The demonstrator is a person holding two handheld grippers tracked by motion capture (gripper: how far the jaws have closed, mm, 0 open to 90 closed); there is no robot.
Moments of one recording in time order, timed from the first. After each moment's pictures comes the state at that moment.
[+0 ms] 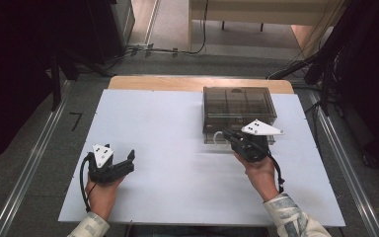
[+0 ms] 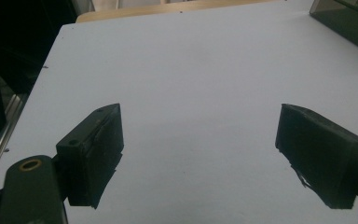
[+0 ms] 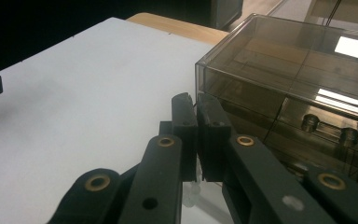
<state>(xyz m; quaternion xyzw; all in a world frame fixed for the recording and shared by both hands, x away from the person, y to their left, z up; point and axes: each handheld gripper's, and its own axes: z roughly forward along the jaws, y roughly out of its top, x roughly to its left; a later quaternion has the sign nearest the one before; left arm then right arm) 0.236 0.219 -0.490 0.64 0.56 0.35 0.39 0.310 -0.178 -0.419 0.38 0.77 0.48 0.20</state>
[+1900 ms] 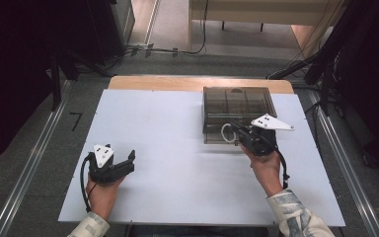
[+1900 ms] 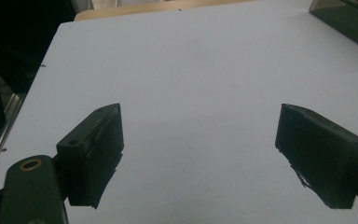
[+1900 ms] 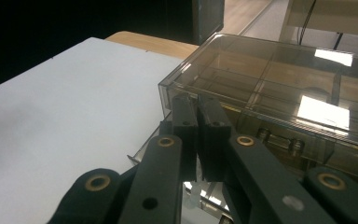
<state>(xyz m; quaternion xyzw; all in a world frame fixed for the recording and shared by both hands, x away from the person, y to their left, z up) 0.237 0.218 -0.491 0.64 0.56 0.35 0.39 0.322 -0.195 -0.413 0.40 0.74 0.49 0.22</state>
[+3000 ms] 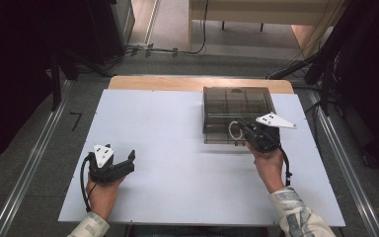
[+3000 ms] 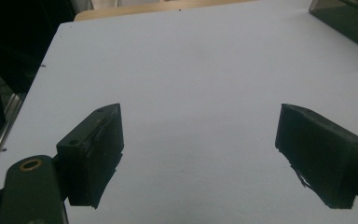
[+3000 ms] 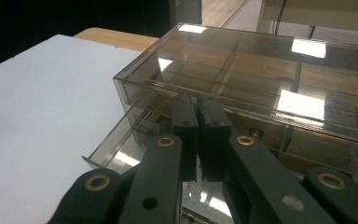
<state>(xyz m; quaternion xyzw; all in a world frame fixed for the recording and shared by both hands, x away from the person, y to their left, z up) 0.237 0.218 -0.491 0.64 0.56 0.35 0.39 0.338 -0.209 -0.424 0.43 0.73 0.47 0.24</state>
